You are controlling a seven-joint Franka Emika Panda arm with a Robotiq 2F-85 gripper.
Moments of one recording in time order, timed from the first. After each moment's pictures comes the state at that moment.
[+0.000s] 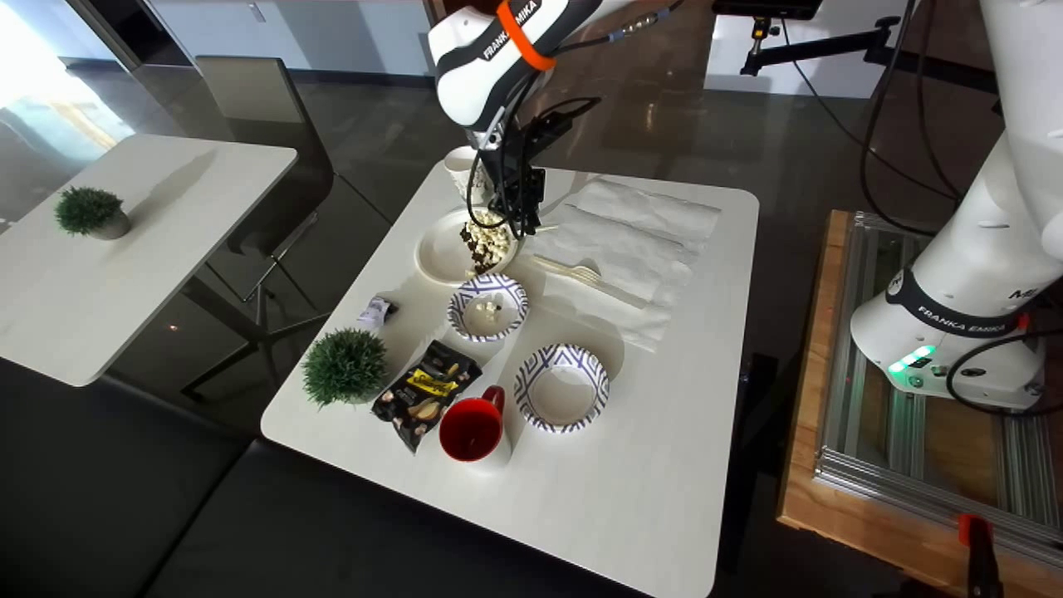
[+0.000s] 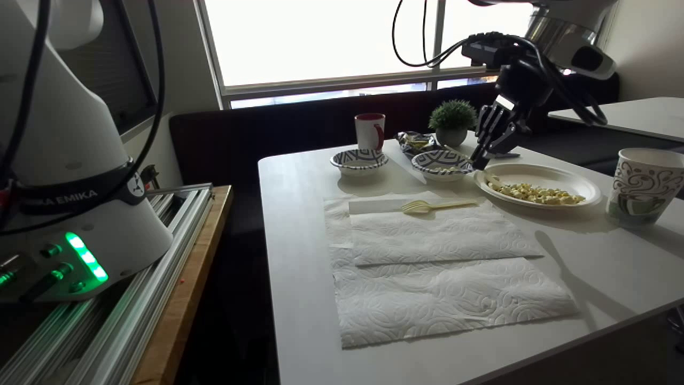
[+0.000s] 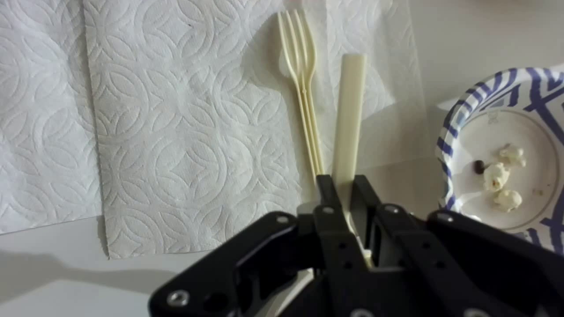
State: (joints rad) arm -0.01 0.65 -0.02 -1.61 0.15 1.95 0.14
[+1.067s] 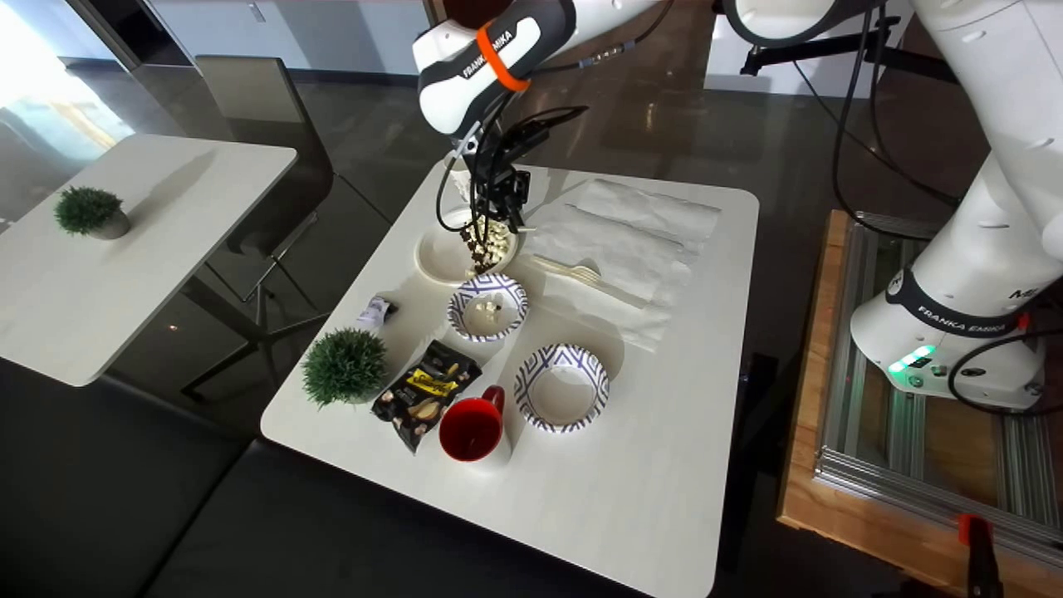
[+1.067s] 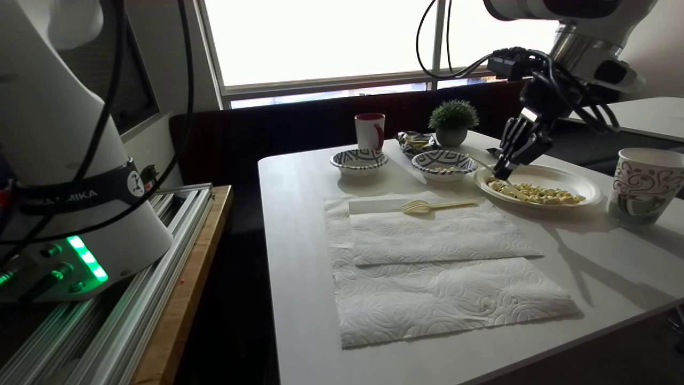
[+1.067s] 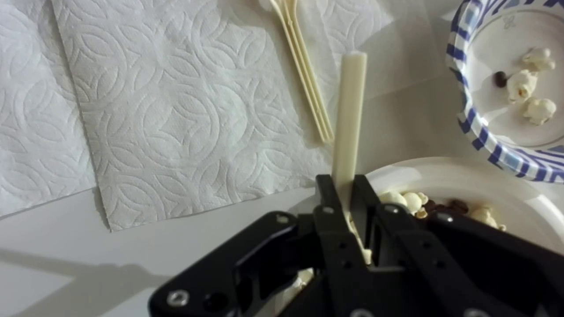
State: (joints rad) arm 0.00 0.82 -0.04 -1.37 0.15 1.89 0.29
